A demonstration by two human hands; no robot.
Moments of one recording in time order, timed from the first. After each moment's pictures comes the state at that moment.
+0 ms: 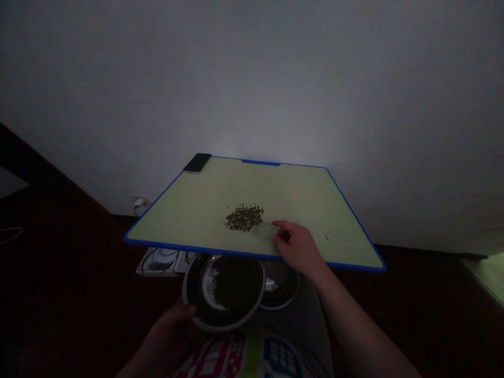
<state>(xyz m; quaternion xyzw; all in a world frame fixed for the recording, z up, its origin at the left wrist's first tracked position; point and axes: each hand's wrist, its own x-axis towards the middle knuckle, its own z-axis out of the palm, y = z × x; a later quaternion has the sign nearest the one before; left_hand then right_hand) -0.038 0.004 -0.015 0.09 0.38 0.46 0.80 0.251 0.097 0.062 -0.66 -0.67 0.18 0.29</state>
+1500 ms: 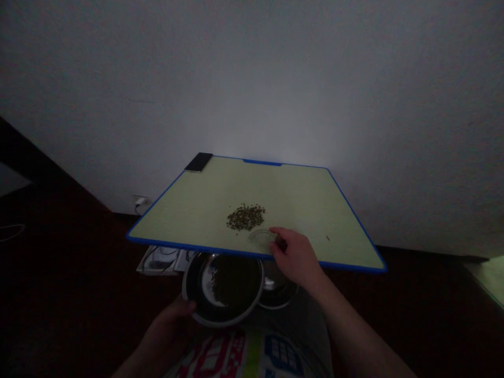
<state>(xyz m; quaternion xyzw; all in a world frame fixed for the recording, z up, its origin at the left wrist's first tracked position) -0.039 0.006 -0.016 0.08 0.37 0.47 0.80 0.239 0.080 0.062 -0.64 -0.70 0.16 0.27</state>
